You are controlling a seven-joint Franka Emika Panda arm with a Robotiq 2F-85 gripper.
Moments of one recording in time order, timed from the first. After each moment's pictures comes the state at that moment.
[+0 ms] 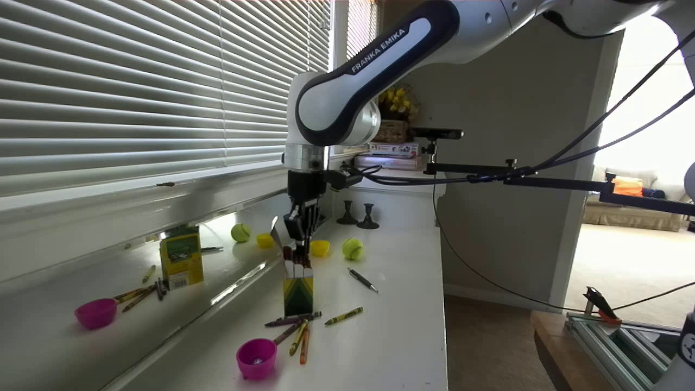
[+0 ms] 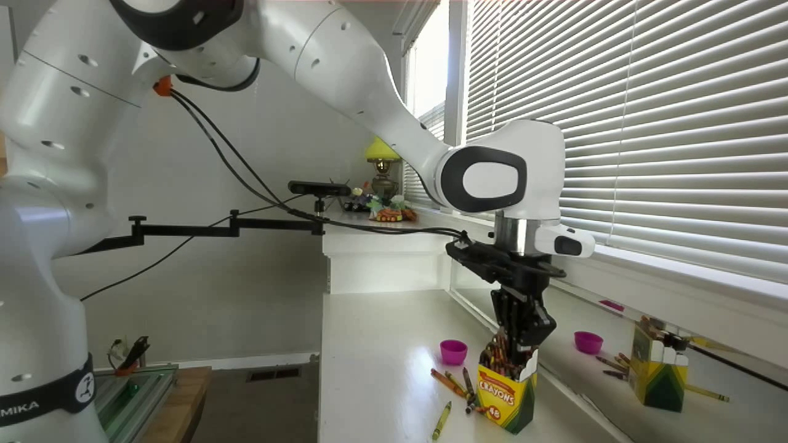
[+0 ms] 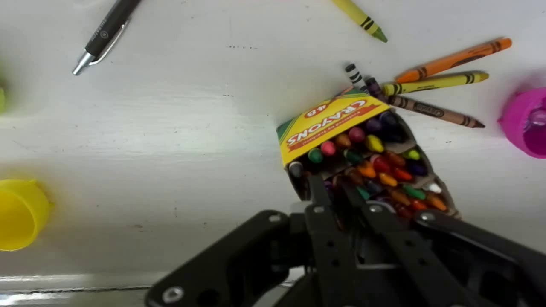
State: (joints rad) arm -0.07 0.45 -0.08 -1.76 0.08 2.26 -0.14
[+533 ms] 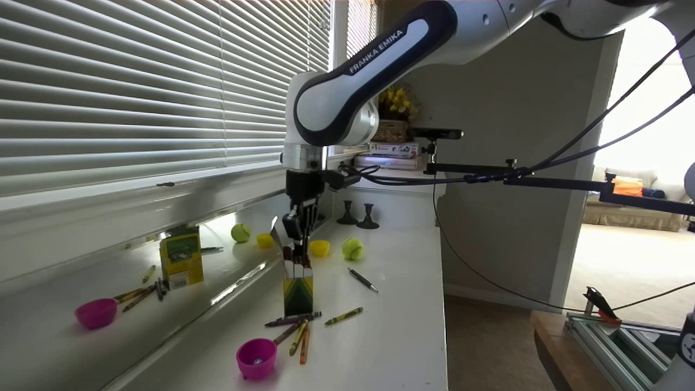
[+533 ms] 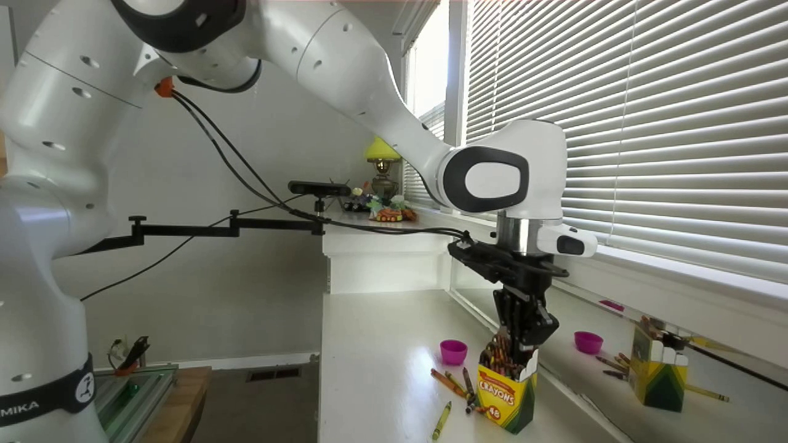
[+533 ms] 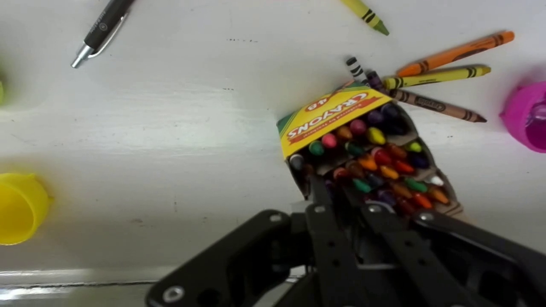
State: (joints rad) arm -0.07 0.46 -0.08 -1.75 0.08 2.26 -0.14
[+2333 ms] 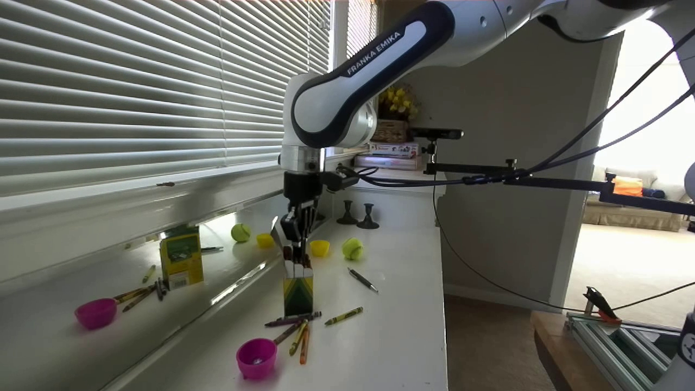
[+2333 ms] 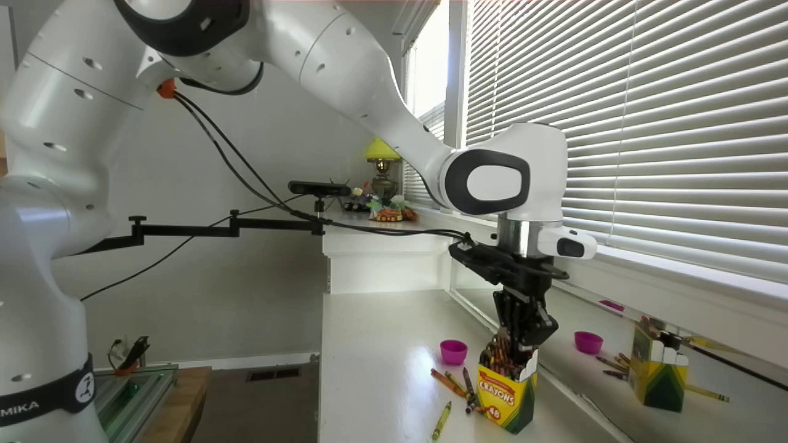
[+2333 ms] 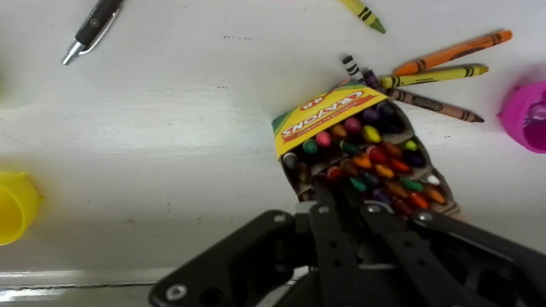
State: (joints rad) arm -0.08 0.48 -0.07 -1.73 0.08 2.26 -0.14
